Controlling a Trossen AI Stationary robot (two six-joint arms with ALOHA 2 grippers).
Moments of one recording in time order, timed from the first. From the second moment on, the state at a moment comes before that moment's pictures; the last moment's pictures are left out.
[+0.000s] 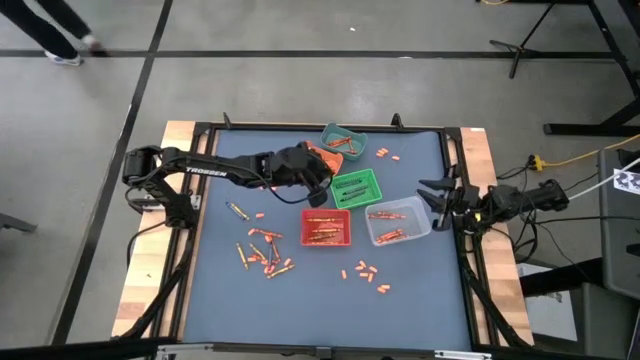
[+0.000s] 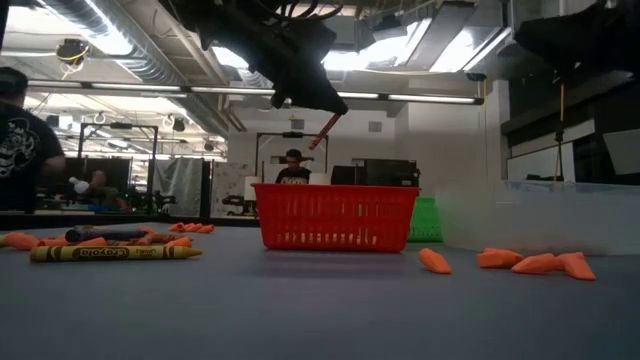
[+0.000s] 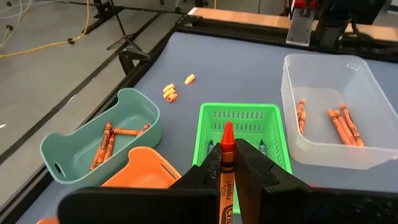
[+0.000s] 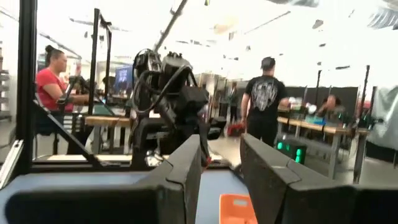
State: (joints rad) left arm 0.17 1.60 1.06 0.06 -0.22 -0.07; right arm 0.31 0.00 0.06 0.29 0.51 -0.28
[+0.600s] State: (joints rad) left arm 0.17 1.60 1.06 0.11 -0.22 -0.07; right arm 0.31 0.00 0.01 0.19 0.39 -0.28
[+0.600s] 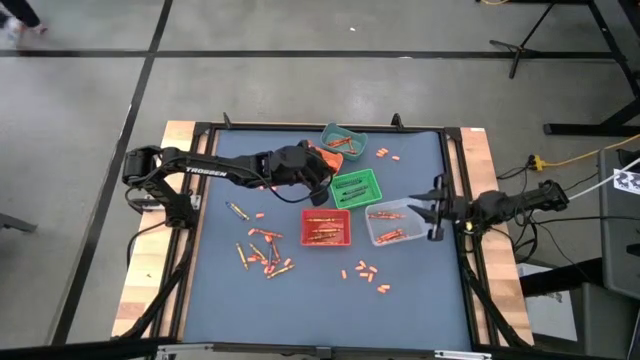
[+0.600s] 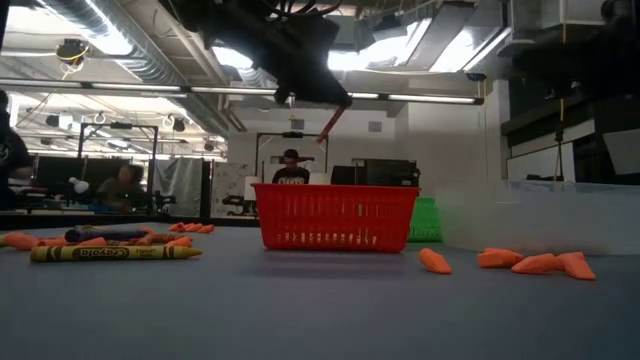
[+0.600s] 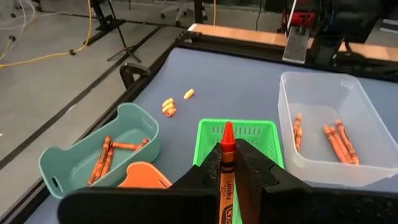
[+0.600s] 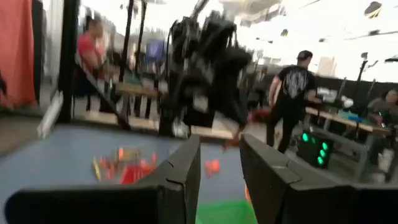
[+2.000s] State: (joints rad) left arm 0.33 1.82 1.06 0.67 -0.22 0.02; right arm -0.16 0.05 0.01 0.02 0.01 -0.12
